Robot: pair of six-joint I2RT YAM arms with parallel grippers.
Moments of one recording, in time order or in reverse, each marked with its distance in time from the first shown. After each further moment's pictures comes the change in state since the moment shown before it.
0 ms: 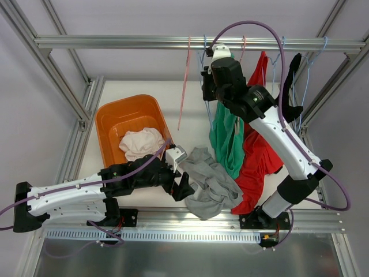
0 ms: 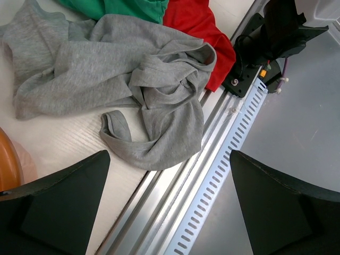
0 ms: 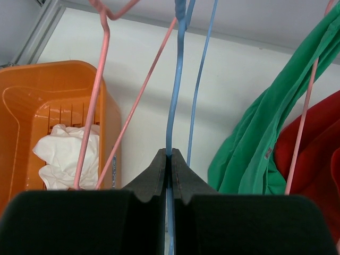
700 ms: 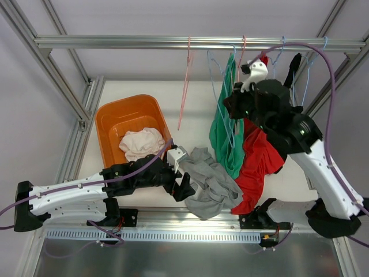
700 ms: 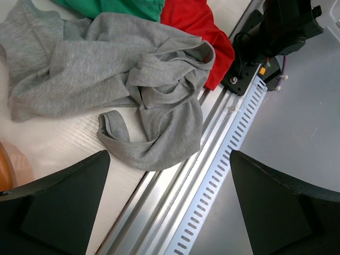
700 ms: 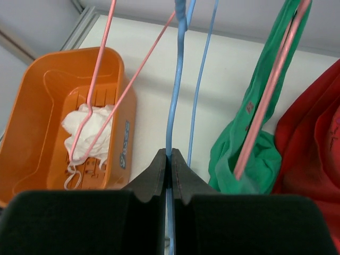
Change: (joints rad) left arm 0.000 0.017 -0.001 0.016 0.019 0.004; right arm -0.025 -0.454 -0.372 0.034 -0.128 0.011
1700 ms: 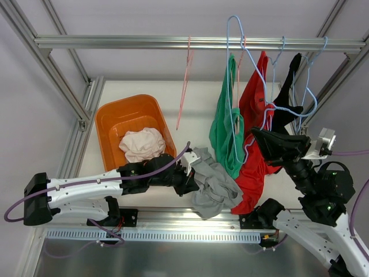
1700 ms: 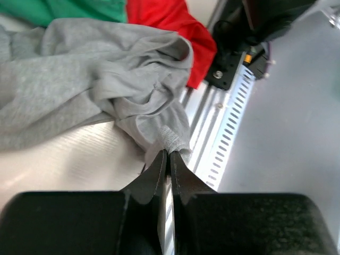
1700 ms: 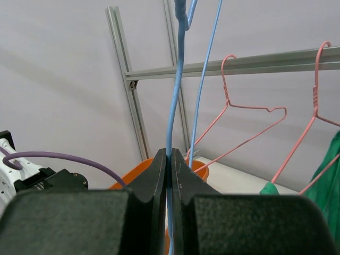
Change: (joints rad) left arm 0.001 0.164 0.010 0.161 0.142 0.062; right arm 0.000 -0.795 -0.819 0.895 -0.319 -0.040
